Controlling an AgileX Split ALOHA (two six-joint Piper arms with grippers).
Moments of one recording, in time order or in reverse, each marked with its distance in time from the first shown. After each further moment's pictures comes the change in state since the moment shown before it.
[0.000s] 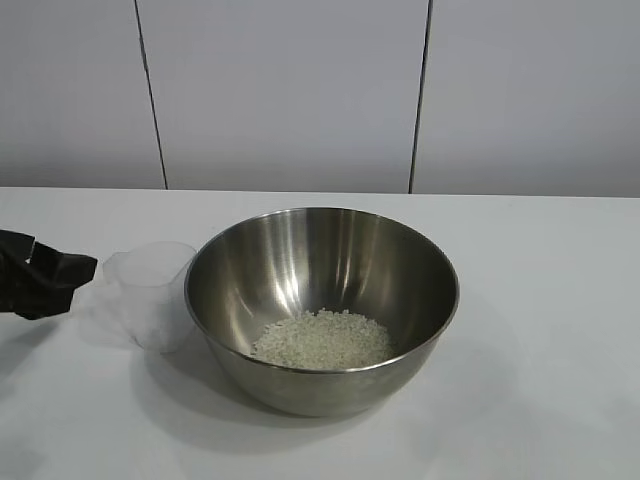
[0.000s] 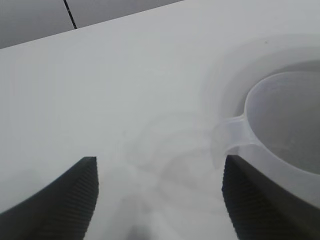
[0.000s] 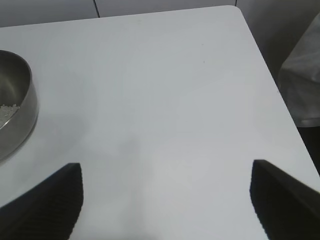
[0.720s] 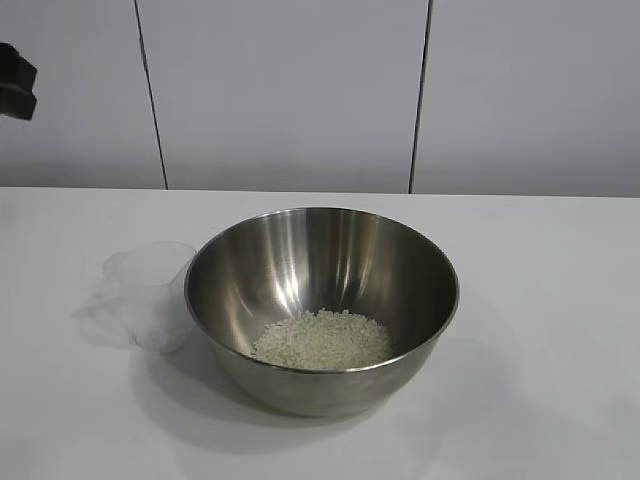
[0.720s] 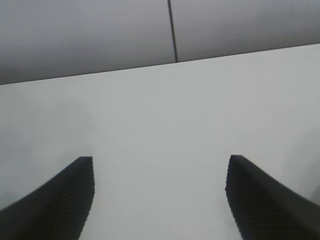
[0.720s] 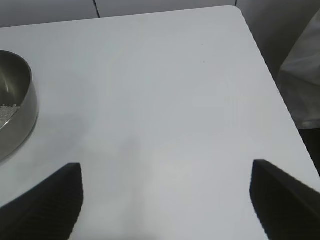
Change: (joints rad) left arm 0.064 -0.106 -0.616 -0.283 0.949 0.191; right arm 0.000 0.000 0.000 0.000 0.001 0.000
